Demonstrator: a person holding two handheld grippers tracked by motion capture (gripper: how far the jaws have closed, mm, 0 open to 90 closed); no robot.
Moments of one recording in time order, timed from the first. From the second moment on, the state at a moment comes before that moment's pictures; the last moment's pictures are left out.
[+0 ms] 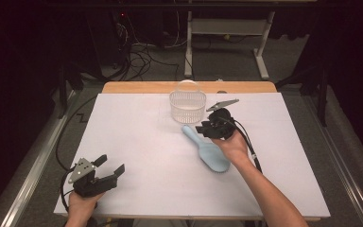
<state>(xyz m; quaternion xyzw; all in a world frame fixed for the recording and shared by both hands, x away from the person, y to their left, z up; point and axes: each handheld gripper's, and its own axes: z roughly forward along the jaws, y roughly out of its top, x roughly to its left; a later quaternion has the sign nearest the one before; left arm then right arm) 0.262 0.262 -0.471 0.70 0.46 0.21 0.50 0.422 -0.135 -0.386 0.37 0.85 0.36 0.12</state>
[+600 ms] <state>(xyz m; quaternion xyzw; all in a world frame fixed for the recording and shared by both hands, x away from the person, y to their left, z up) 0.262 0.262 -0.471 0.70 0.46 0.22 0.50 0.451 -0.106 -0.377 0.39 0.87 0.27 0.10</state>
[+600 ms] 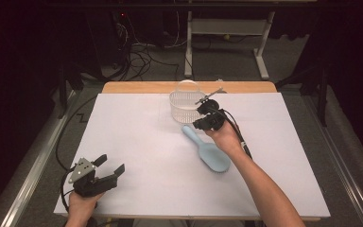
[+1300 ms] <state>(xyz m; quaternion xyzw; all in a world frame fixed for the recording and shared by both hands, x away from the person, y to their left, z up) 0.263 0.261 -0.471 0.71 0.46 0.21 0.50 0.482 -0.074 -0.406 0.41 0.89 0.18 0.10</state>
